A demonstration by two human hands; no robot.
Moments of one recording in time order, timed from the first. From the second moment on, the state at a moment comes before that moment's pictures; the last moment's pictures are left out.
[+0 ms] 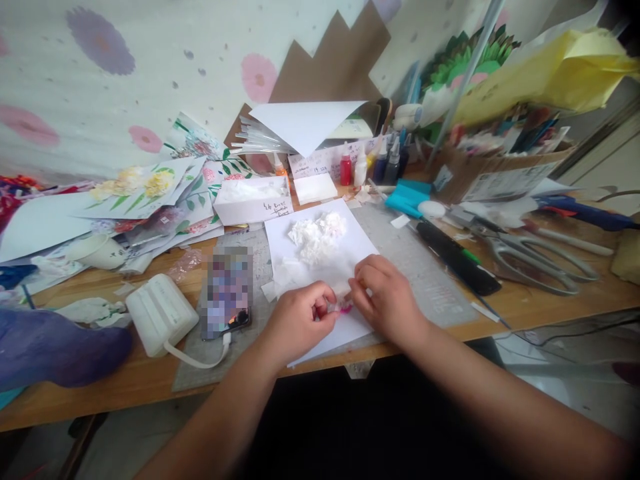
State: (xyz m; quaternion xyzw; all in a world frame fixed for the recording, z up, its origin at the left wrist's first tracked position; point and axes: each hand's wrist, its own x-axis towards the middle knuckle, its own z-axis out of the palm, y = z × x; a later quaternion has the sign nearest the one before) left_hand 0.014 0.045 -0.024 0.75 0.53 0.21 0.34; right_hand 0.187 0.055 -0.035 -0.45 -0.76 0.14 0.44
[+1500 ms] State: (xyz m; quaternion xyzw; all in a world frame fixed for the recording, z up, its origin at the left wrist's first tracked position) left_hand -0.045 0.057 0.001 0.79 0.60 0.10 0.09; right_hand 0.204 0.063 -0.039 -0.50 -0.58 0.40 0.51
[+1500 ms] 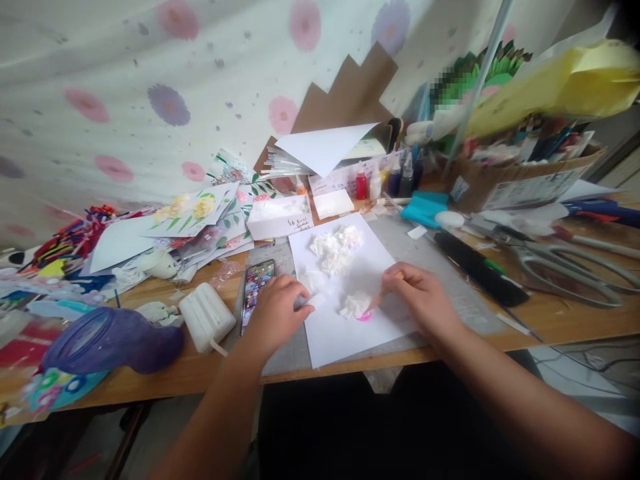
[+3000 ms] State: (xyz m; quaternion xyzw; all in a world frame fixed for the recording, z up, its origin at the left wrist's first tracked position) left_hand 0.009 0.027 -0.031 0.83 0.50 0.23 0.09; right_hand 0.190 0.058 -0.041 -0.46 -0.75 0.17 0.45
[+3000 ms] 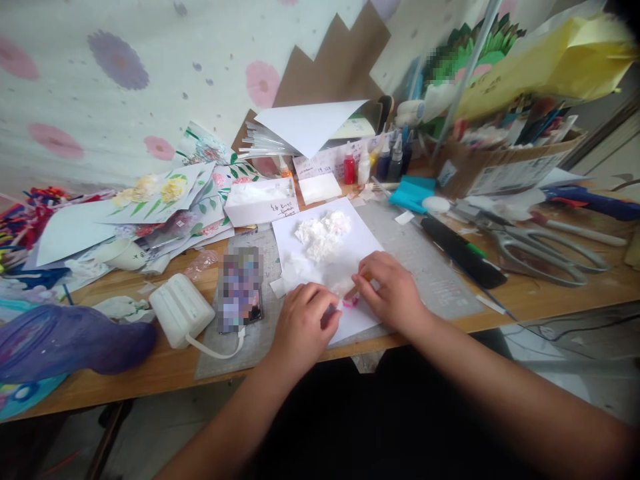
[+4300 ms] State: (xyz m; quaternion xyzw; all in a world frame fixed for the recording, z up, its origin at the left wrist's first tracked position) left_hand -0.060 0.073 0.018 0.72 0.65 0.20 0.12; right_hand 0.200 0.066 -0.044 -0.48 -0.65 0.37 0.45
